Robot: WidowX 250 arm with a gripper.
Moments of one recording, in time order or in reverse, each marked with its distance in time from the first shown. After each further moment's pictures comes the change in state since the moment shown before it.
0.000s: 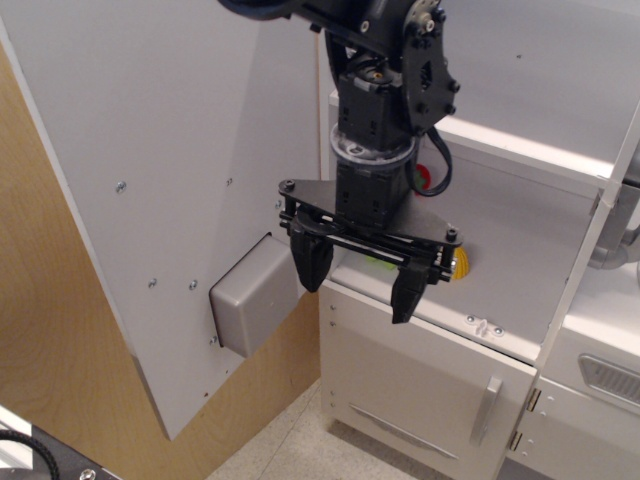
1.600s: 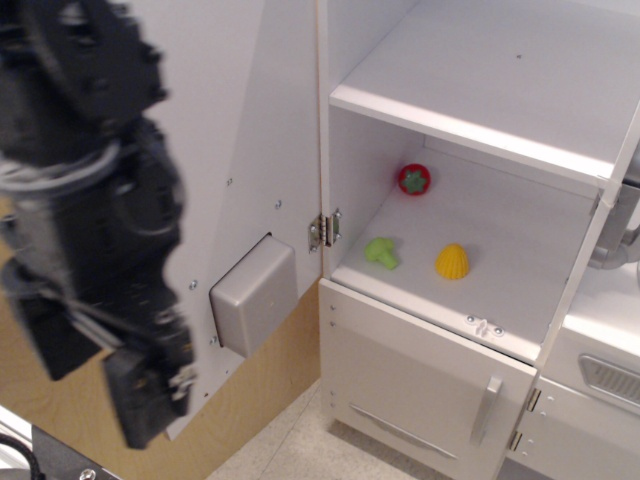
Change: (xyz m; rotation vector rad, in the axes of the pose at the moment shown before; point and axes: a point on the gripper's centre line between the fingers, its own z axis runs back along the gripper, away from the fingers) arm -0.136 0.060 0.070 -0.074 0.087 -0.206
